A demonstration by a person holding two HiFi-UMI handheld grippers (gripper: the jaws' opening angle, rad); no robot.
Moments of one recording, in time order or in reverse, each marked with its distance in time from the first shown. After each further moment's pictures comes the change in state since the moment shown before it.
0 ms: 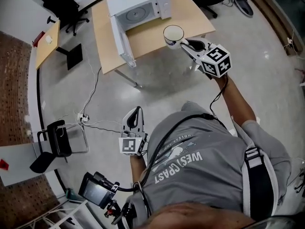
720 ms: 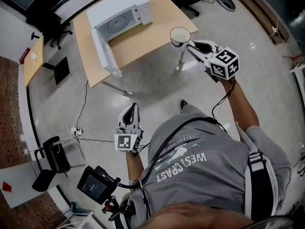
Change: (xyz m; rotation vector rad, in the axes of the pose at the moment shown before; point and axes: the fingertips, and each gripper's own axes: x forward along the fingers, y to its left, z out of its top) left arm 0.074 -0.012 0.006 -0.014 -0.021 -0.141; right arm -0.076 -0.065 -0.014 0.059 0.026 -0.105
